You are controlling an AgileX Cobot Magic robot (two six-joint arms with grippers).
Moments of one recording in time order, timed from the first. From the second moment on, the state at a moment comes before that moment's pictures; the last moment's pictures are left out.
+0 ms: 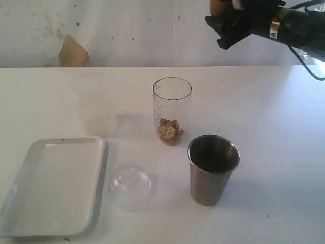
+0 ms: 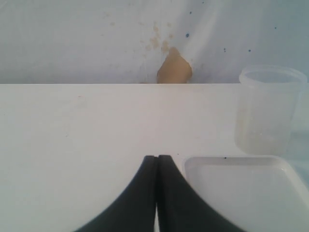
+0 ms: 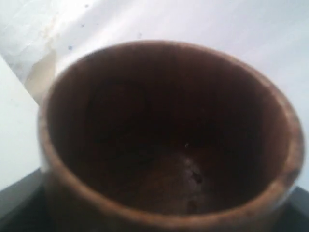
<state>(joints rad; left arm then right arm) 0.02 0.00 0.00 0.01 0.23 0.00 -0.08 1.96 -1.43 -1.02 -0.70 0.40</state>
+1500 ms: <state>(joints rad) 0.02 0.00 0.00 0.01 0.23 0.00 -0.17 2.38 -1.42 -1.13 -0.66 0.69</state>
